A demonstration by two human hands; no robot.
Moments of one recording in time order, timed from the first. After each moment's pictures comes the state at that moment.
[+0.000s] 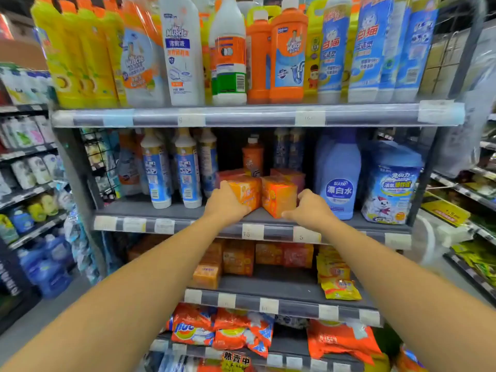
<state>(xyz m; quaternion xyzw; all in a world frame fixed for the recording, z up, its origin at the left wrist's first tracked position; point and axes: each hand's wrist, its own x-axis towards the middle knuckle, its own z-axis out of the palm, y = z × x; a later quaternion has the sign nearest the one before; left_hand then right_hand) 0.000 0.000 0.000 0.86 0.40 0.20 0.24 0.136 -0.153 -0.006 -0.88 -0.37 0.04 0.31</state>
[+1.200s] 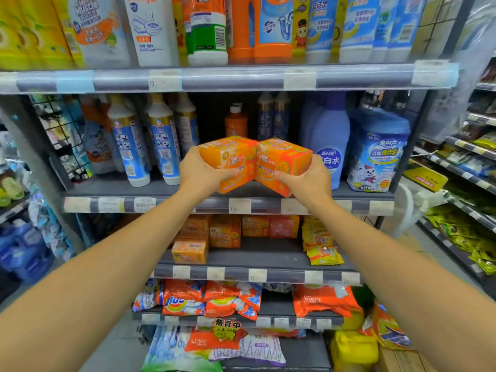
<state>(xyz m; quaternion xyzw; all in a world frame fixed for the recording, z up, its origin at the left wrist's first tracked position) -0.012 0.012 0.001 0.78 0.33 0.39 0.35 0.147 -0.155 -0.030 -0.79 -0.26 -0.07 0.55</state>
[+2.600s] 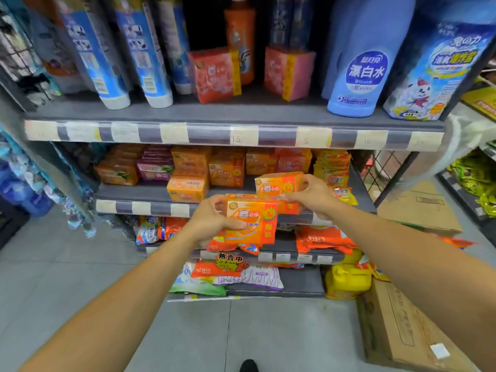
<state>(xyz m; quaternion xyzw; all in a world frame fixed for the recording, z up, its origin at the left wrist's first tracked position) -0.061 -0.012 -0.219 0.66 0.35 0.09 0.66 0.178 -0.162 -0.239 -0.81 -0.23 0.27 0.46</state>
